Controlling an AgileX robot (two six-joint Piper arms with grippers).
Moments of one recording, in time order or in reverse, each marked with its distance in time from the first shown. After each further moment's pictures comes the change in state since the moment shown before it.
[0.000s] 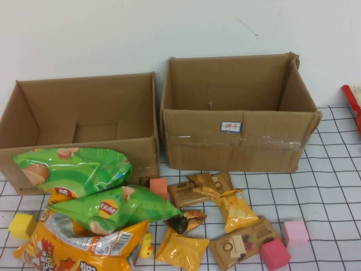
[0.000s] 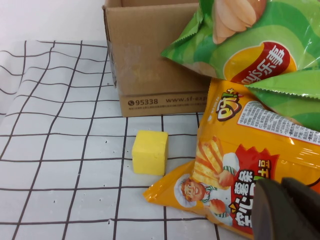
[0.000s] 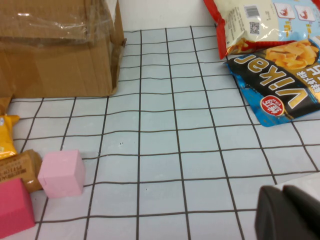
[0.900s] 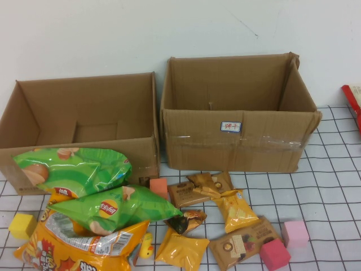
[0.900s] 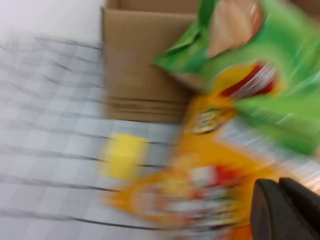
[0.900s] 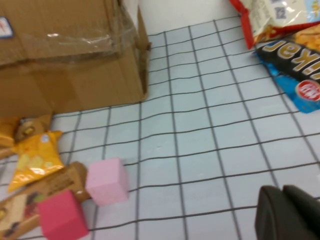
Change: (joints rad) right arm 0.000 0.000 0.000 0.168 0.000 0.000; left arm 0.000 0.000 0.002 -0.049 -0.028 -0.036
